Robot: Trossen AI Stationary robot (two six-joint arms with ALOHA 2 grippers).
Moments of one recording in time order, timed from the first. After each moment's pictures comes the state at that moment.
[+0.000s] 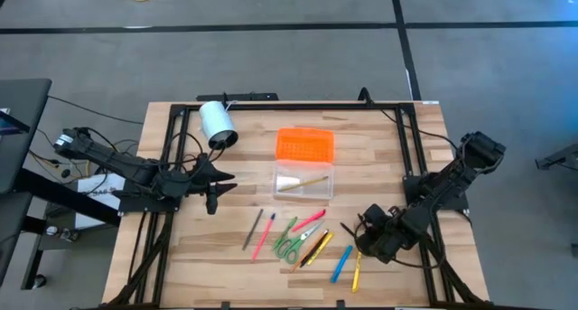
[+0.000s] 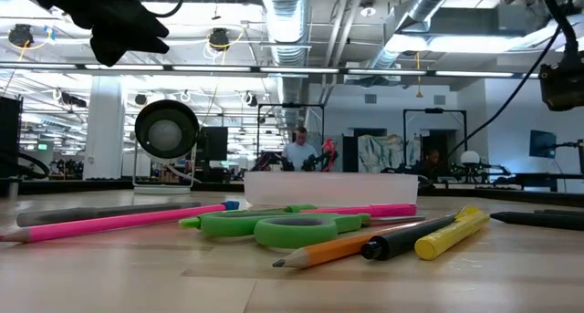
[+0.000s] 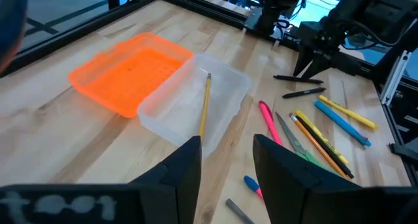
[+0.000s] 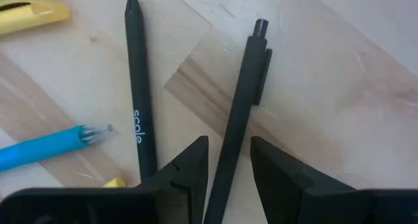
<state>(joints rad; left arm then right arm) -0.38 0.72 0.53 -0.28 -0.56 -0.55 0.80 1.49 0.68 -0.65 0.25 1.62</state>
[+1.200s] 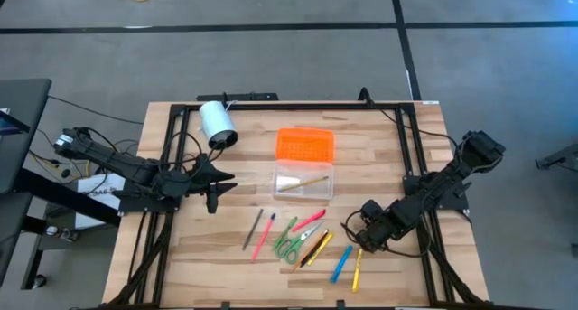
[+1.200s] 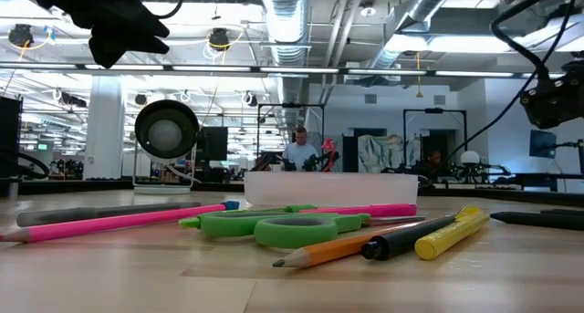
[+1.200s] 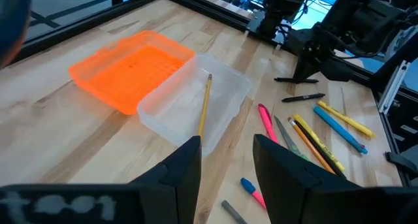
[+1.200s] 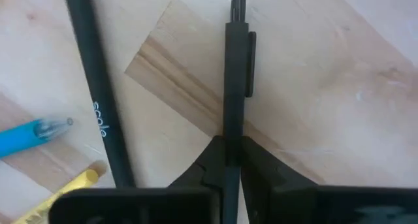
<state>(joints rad) -0.38 0.72 0.53 -0.28 -0.56 -0.59 0.65 1.49 0.68 -0.70 0.06 1.49</state>
